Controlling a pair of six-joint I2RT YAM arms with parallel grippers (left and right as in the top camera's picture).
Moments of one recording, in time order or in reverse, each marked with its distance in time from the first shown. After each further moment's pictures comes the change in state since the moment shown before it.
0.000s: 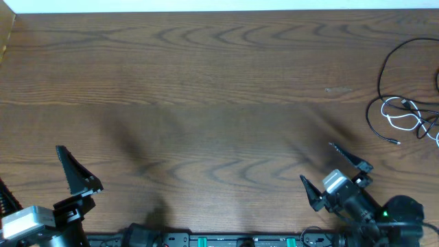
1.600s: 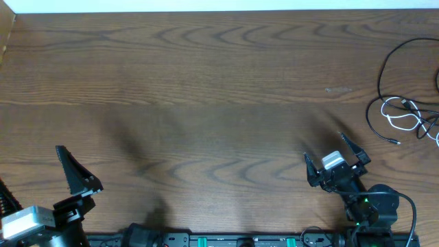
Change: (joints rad) left arm 0.000 0.000 0.000 0.002 0.000 0.000; right arm 0.000 0.008 -0.322 0.395 0.225 0.101
